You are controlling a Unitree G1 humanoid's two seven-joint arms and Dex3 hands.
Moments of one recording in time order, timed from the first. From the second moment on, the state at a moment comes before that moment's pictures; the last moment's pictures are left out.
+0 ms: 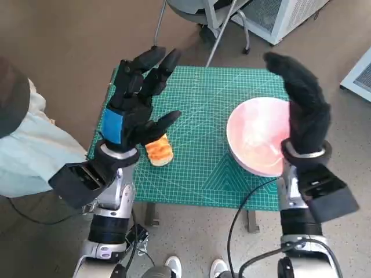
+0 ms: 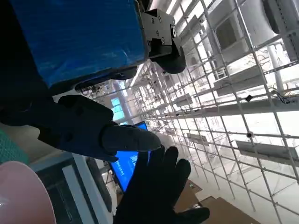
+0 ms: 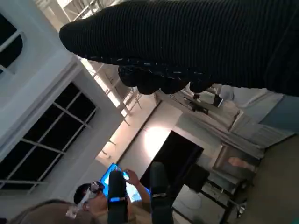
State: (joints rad) left arm -0.57 0.07 0.07 0.27 -0.27 -0.55 -0.39; right arm -0.73 -0.18 -0.15 0.69 0.21 -1.02 0.28
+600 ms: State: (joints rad) left arm -0.57 0.07 0.08 0.27 -0.28 -0.55 -0.40; right arm -0.71 -0.31 -0.33 1.03 0.11 -1.06 0.02
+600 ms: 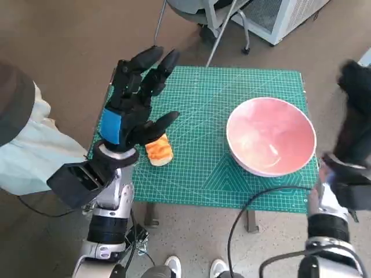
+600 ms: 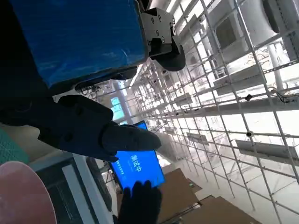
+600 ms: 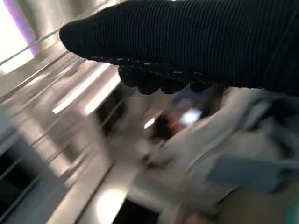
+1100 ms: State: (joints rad) left arm -0.57 0.07 0.08 0.28 -0.28 -0.54 -0.41; right arm -0.70 -0.31 -0.35 1.25 0.09 -0.85 -0.12
